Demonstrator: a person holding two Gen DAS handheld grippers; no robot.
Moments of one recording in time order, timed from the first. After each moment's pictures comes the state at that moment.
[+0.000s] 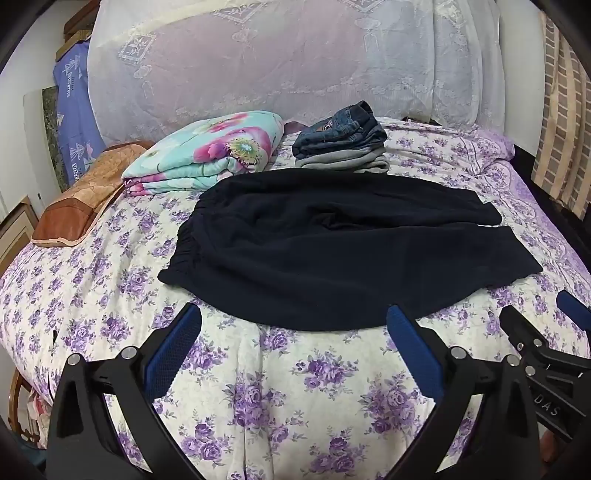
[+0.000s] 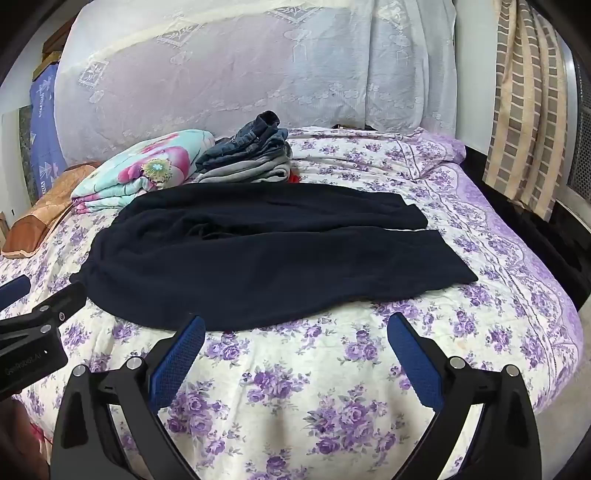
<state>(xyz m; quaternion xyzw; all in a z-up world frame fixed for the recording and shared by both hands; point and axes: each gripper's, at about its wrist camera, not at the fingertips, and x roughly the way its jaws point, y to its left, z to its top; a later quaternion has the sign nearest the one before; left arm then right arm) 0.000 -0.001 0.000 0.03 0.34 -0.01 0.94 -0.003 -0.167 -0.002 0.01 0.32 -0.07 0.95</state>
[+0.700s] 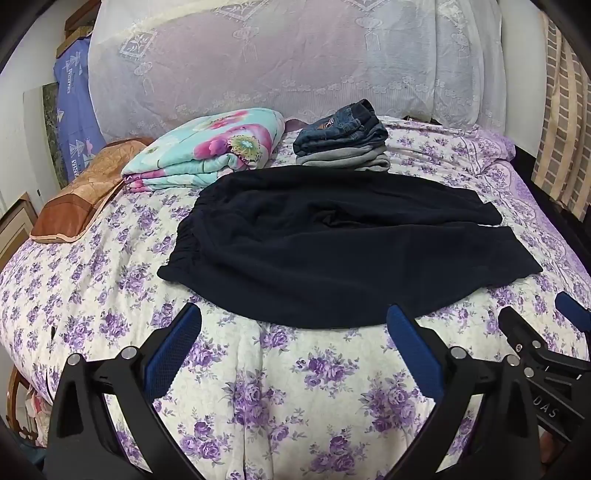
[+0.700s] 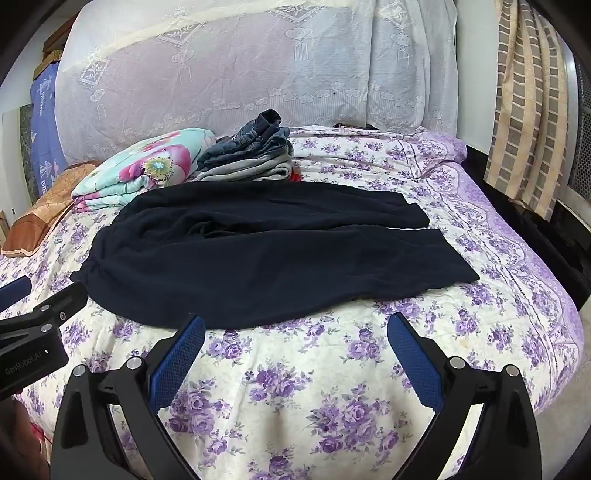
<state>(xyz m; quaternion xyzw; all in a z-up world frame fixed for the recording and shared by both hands) 0.002 -0.003 0.000 0.02 0.34 -0.01 0.94 -0.002 -0.164 -0.004 0.00 0.32 -0.07 0.95</state>
